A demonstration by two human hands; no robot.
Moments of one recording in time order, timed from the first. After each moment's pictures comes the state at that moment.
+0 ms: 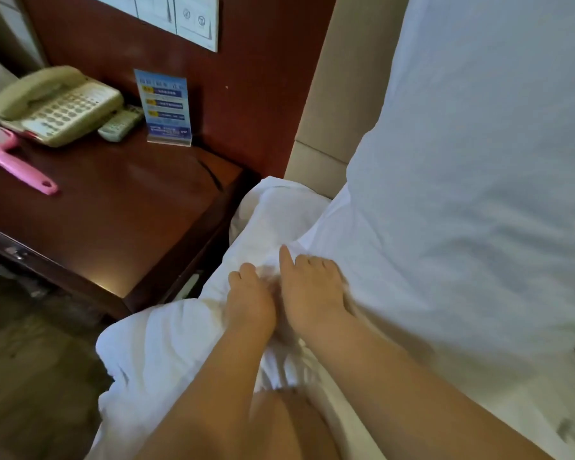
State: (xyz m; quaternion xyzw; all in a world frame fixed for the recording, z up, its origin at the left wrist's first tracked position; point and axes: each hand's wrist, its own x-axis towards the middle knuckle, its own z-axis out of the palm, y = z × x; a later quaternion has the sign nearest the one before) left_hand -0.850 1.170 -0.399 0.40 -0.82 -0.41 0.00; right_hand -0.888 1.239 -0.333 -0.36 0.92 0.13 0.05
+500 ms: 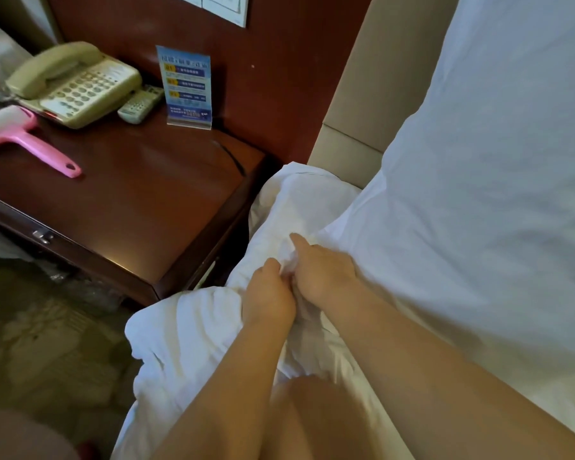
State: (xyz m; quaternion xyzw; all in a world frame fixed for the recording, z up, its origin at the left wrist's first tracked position) left_hand -0.829 1.148 -0.411 0.35 -0.81 -0.46 0.03; right_hand -0.899 1.207 -0.360 -0.31 0.94 0.04 0.15
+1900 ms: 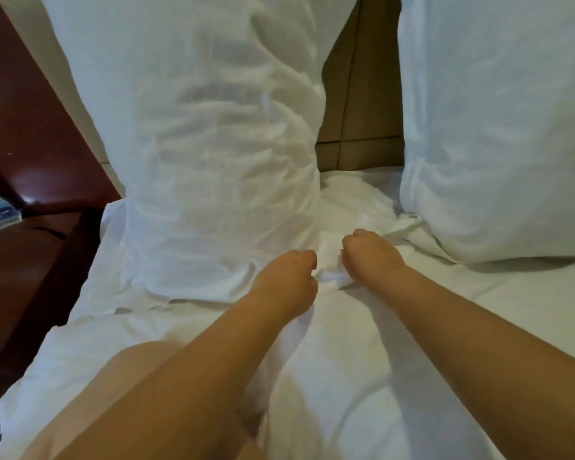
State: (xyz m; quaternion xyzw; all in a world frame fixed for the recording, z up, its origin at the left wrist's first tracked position) left_hand -0.816 1.448 -0.325 -0.12 -0.97 -0.18 -0.06; right_hand -0.856 1.608 -0.344 -0.08 1.00 0.00 -0.01
